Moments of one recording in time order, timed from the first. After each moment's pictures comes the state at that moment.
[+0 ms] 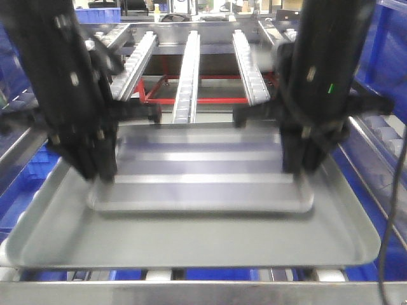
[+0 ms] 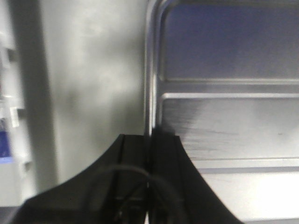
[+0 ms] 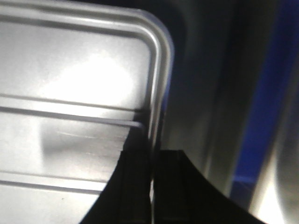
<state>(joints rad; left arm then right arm) -0.61 1.70 -1.17 0.10 0.73 -0.60 0.51 1.71 -1.19 -0.18 0.79 0.58</state>
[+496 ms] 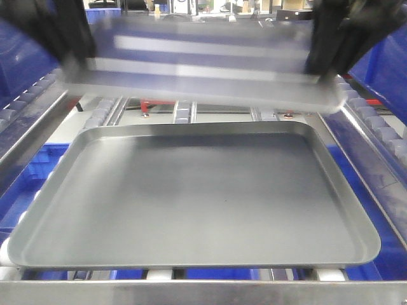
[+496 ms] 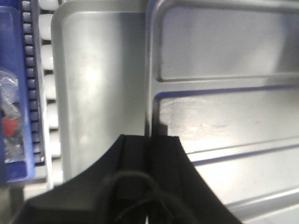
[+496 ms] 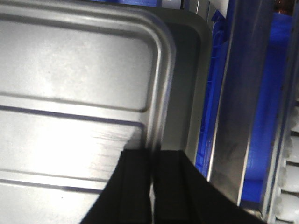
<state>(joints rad) -0.70 1.38 -1.28 0.11 0.98 -0.60 0.56 1.37 -1.20 -0.19 0.93 0.58</state>
